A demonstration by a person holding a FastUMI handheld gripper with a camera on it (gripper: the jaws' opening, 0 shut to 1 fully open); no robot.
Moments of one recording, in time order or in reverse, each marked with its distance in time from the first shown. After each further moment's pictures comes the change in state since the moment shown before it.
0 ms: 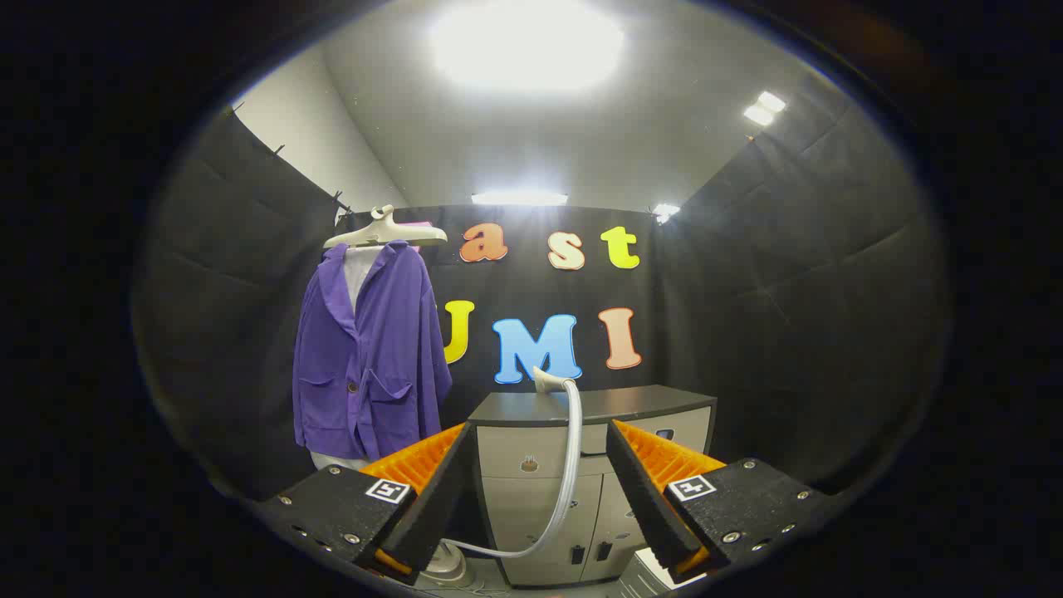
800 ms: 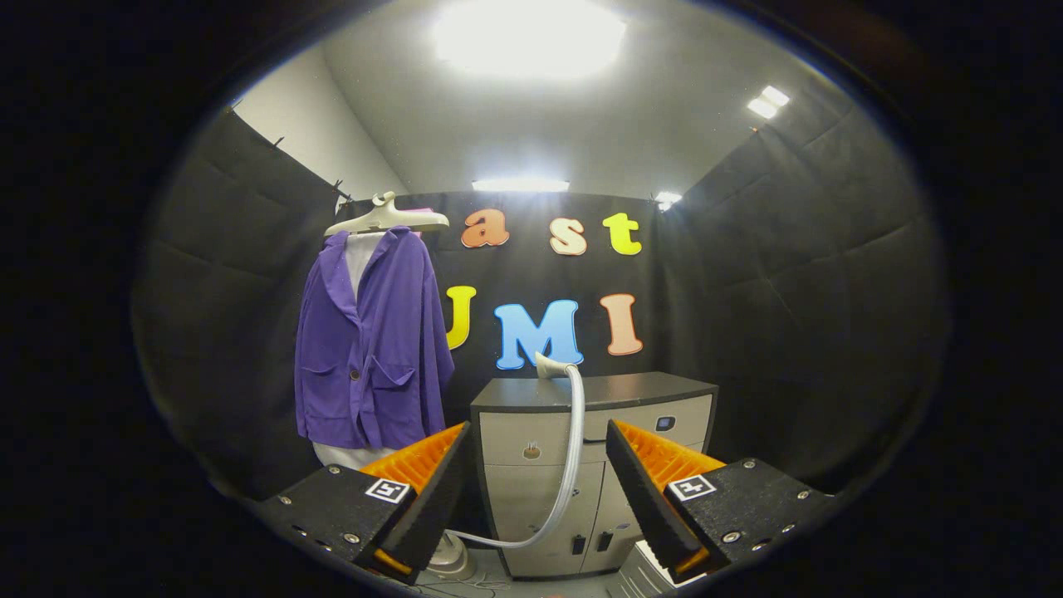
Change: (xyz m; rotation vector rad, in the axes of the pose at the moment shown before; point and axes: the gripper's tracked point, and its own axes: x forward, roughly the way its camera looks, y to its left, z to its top) arm -0.004 0.007 -0.007 0.007 0.046 0.003
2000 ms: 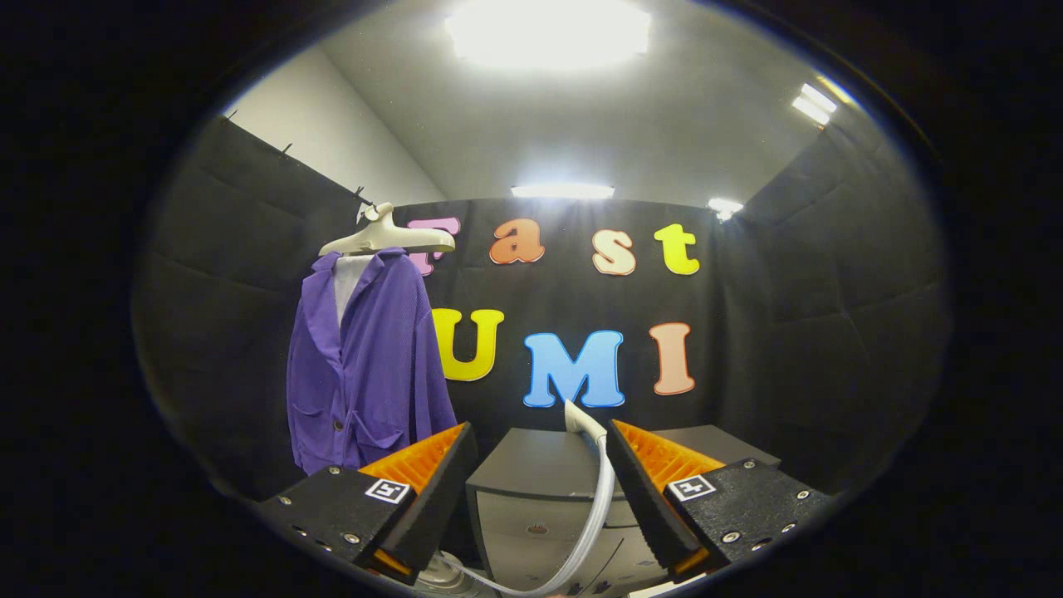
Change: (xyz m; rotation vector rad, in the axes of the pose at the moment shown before) arm 0.201 -0.001 0.099 -0.038 -0.020 0.204
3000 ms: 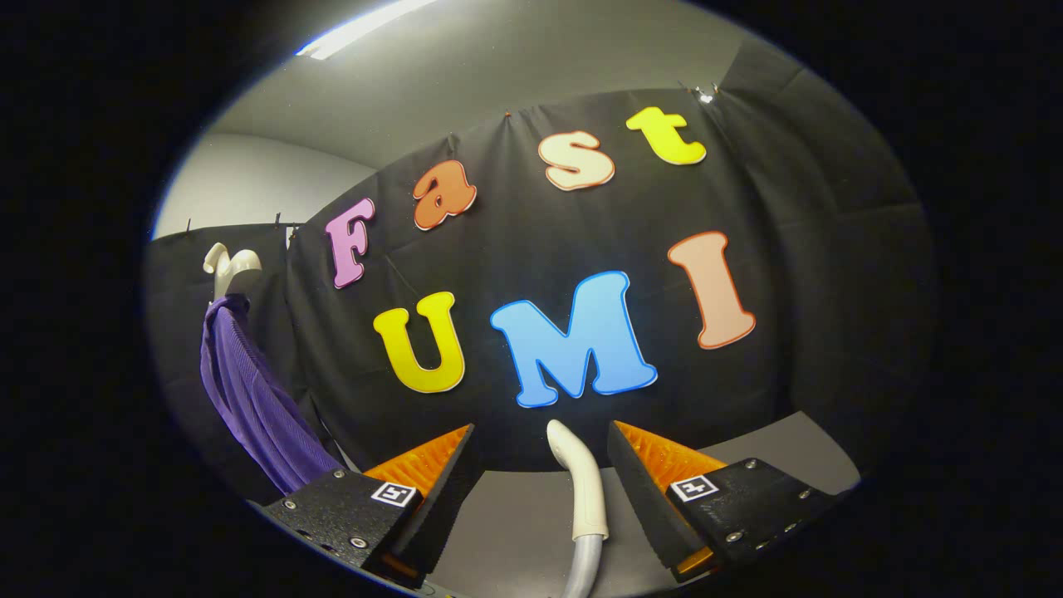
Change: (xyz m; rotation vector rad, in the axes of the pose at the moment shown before) arm 0.301 -0.126 -0.045 0.366 0.284 0.089
